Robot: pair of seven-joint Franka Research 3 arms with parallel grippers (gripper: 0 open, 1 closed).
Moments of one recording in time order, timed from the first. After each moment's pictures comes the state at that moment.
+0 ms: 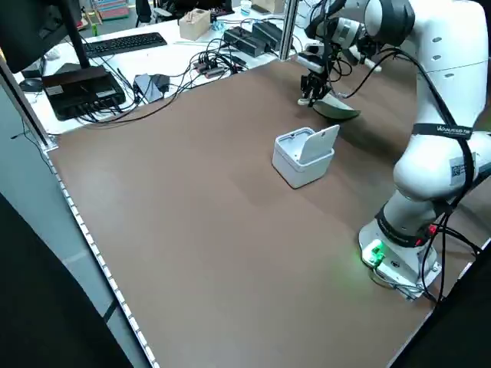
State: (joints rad) left arm -0.22 0.60 -0.34 -1.70 0.47 2.00 -2.30; right arm 0.72 0.74 -0.09 -1.18 0.35 1.86 0.88
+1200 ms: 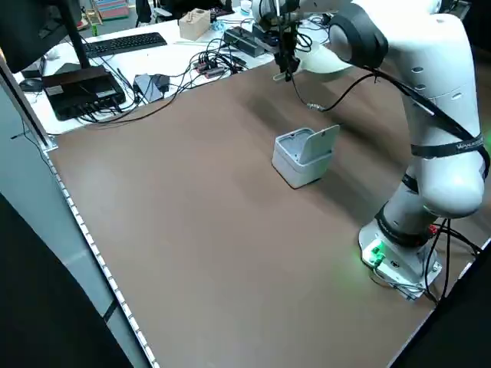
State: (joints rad) left arm 0.49 0.60 -0.86 -1.63 0.31 2.00 -1.83; right arm 0.33 0.34 -0.09 -1.73 0.42 1.52 0.24
